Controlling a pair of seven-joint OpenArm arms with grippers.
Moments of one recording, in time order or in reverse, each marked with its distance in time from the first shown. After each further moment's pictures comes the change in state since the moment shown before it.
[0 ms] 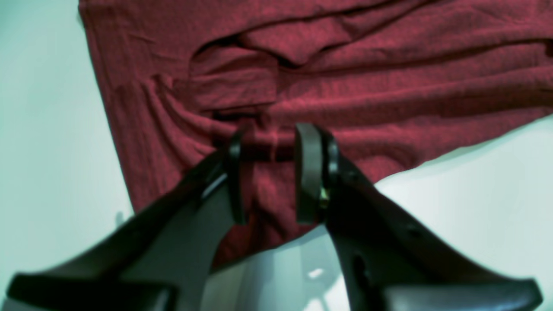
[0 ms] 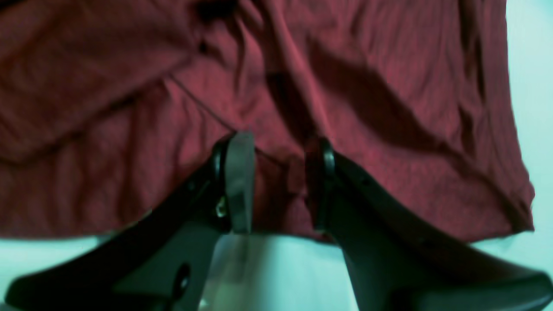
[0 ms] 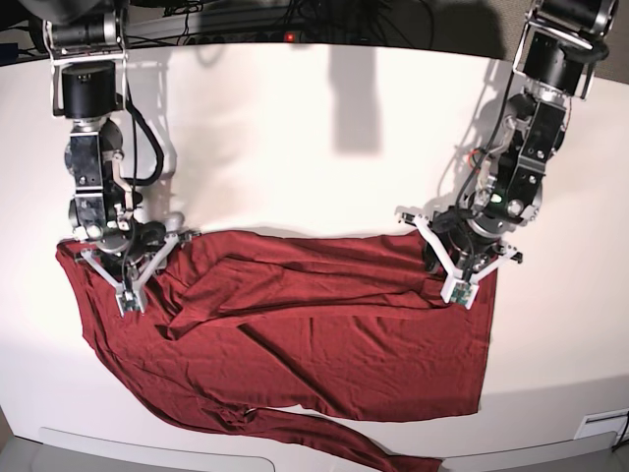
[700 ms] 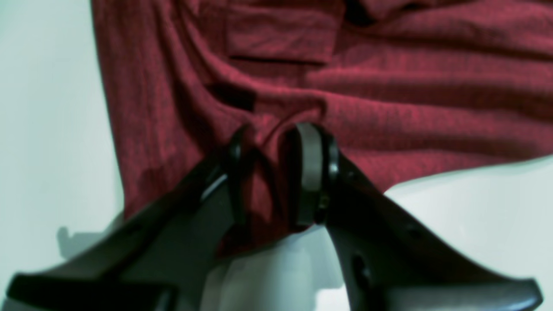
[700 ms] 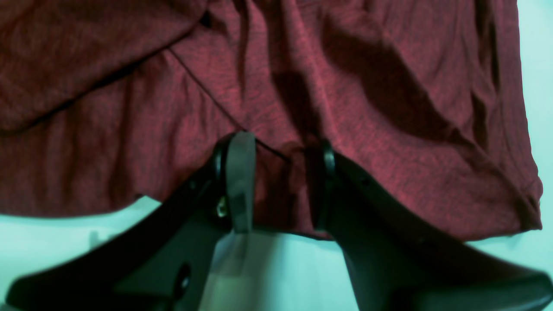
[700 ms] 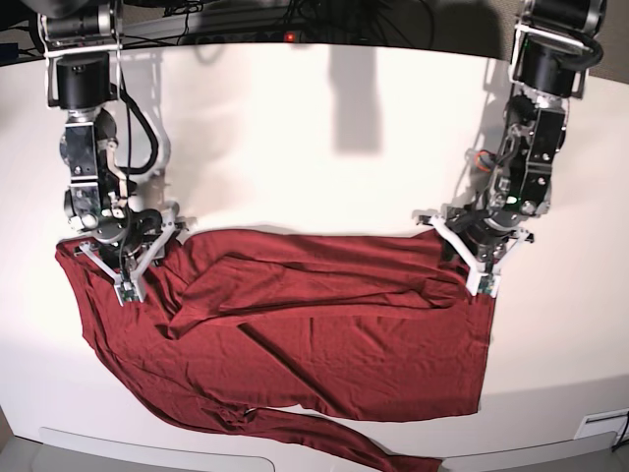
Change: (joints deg) left arm 0.0 2.1 -8.3 -10.3 -1.4 -4.6 0.0; right arm -2.1 1.7 0.0 0.1 0.2 2.1 1.5
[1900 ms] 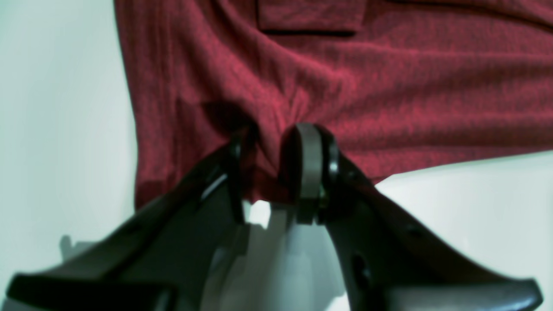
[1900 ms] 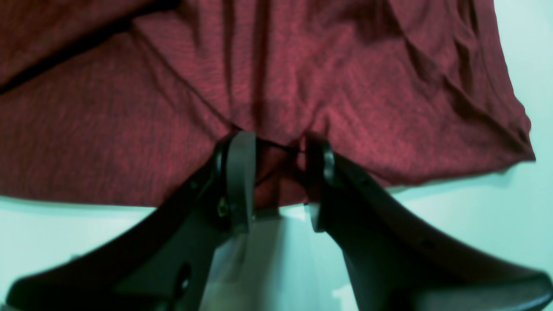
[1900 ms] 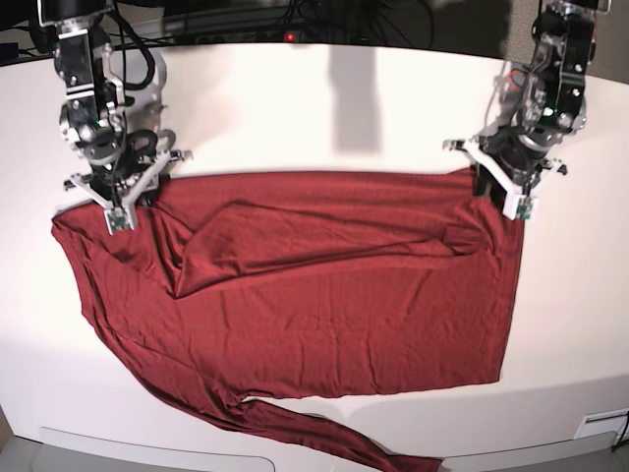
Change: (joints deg) left arm 21.7 -5.4 -7.1 16.8 -1.7 -3.8 -0.7; right arm -24.1 2.6 2.8 17.6 1.3 -0.4 -0.3
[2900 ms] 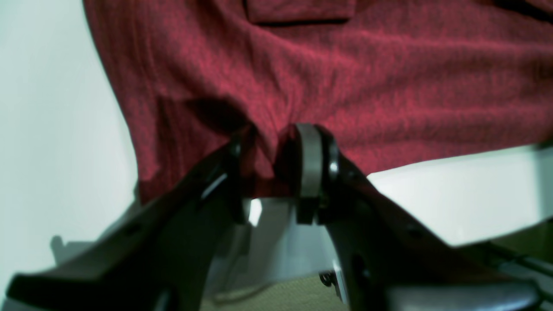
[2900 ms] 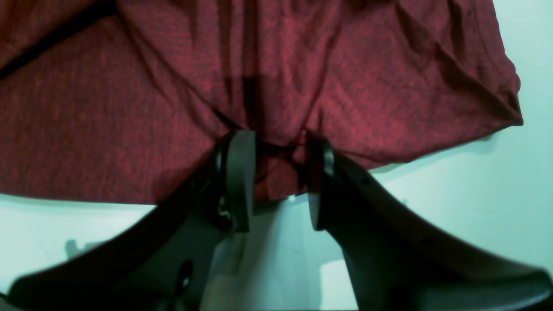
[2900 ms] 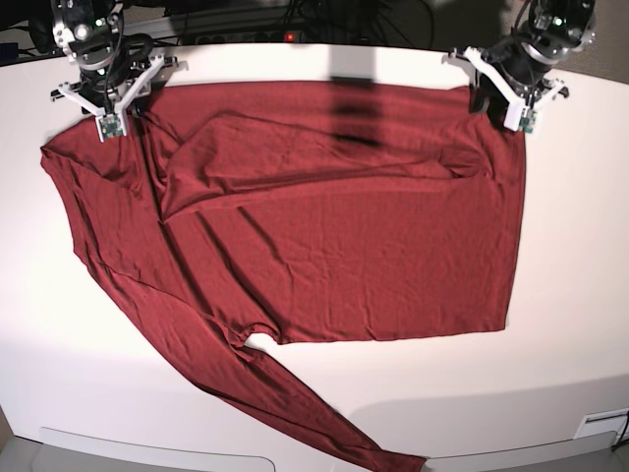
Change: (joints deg) left arm 21.6 -2.0 -1.1 13.2 -2.0 -0.7 -1.8; right arm -24.3 0.0 3.5 17.8 -1.7 -5.6 -4.3
